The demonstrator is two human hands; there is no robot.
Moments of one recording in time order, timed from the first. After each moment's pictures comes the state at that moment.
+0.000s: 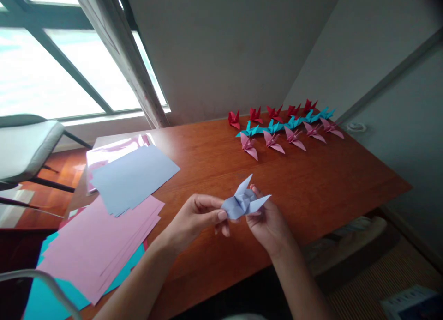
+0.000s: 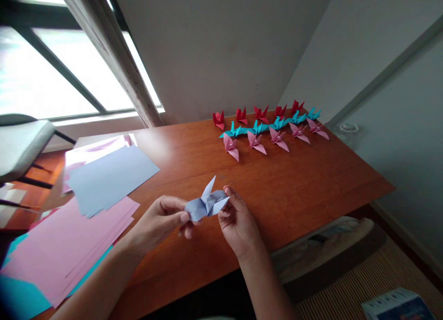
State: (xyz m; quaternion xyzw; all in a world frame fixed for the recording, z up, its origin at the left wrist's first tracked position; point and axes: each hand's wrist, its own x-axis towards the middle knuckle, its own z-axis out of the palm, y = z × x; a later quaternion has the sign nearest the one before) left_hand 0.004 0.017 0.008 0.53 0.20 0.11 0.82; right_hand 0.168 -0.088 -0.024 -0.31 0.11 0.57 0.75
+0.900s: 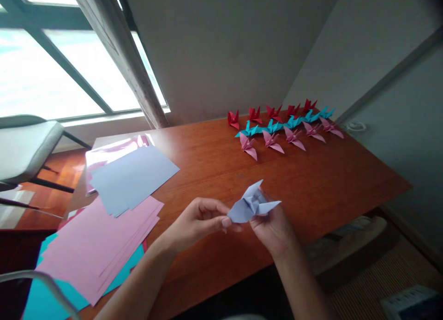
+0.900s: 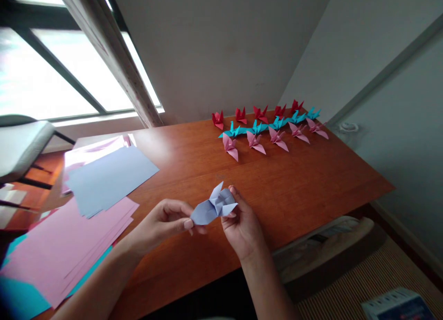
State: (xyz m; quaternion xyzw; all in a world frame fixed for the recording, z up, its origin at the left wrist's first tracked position) left_hand 0.007 0.013 0.015 0.53 0.17 0.10 0.83; right_hand 0.176 -0.091 -0.019 -0.26 0.15 0.58 0.76
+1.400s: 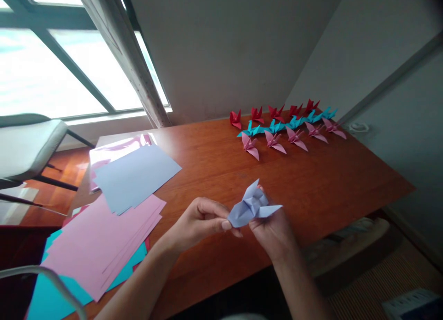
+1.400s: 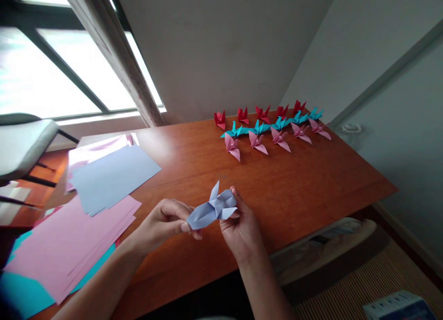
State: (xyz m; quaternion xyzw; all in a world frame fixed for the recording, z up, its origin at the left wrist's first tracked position) left_hand 0.004 0.013 0.013 0.56 0.12 0.13 0.81; right_hand 0.172 -0.091 -0.019 -0.24 0.15 0.59 0.76
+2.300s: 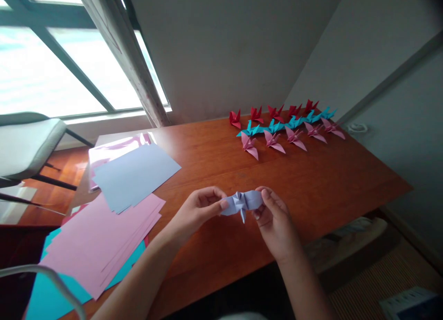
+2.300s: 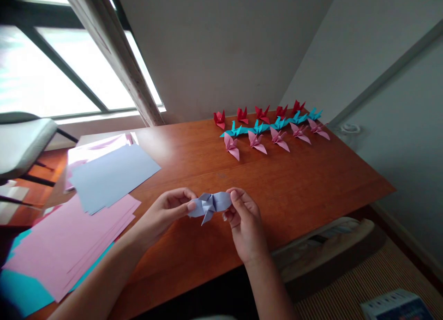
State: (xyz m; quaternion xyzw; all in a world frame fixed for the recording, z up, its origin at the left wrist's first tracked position) left_hand 0.014 0.015 0.010 0.53 0.29 0.17 0.78; right_hand 0.166 -0.107 -0.006 -0.46 -0.05 0.47 0.76
